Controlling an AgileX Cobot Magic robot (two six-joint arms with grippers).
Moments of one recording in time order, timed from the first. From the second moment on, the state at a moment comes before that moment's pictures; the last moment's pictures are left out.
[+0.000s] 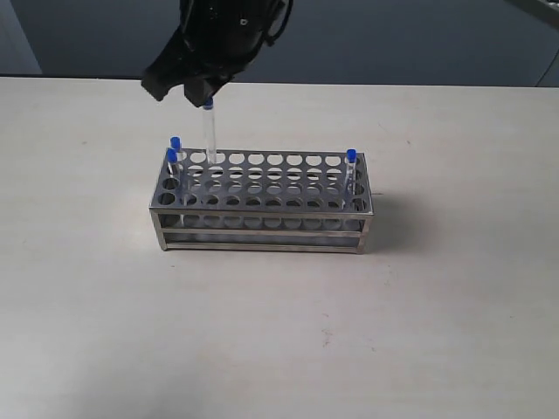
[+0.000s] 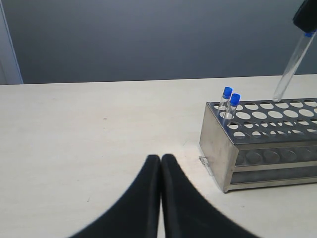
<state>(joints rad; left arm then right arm) -0.05 0.00 0.01 0.07 0.24 -0.12 0.87 2.07 -2.08 0.14 1.16 -0.29</state>
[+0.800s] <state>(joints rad) -0.05 0.00 0.01 0.07 0.24 -0.12 0.92 2.23 -2.25 0.23 1.21 -0.36</state>
